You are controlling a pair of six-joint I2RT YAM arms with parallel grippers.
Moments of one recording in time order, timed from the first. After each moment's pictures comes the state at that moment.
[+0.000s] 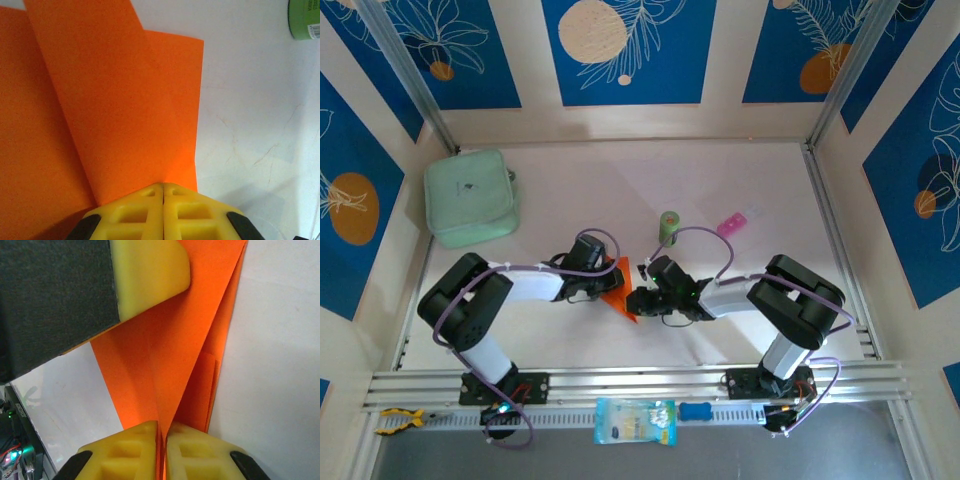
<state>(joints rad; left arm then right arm) -0.66 1.65 0.65 0.11 0.28 -0.98 0.88 1.66 0.58 0.28 -0.33 0.87</state>
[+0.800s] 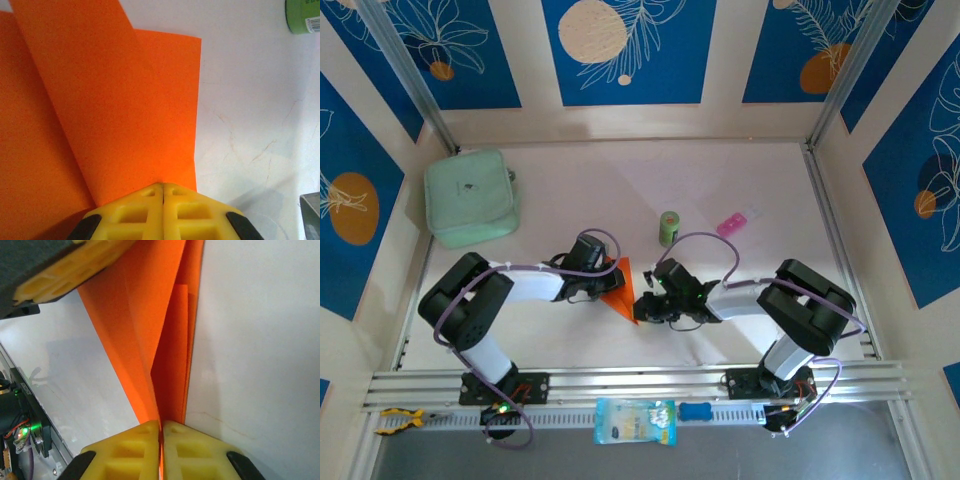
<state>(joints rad) -0.66 1.65 0.65 0.12 0.29 -0.97 0.88 1.60 0.53 0.21 -0.41 0.90</state>
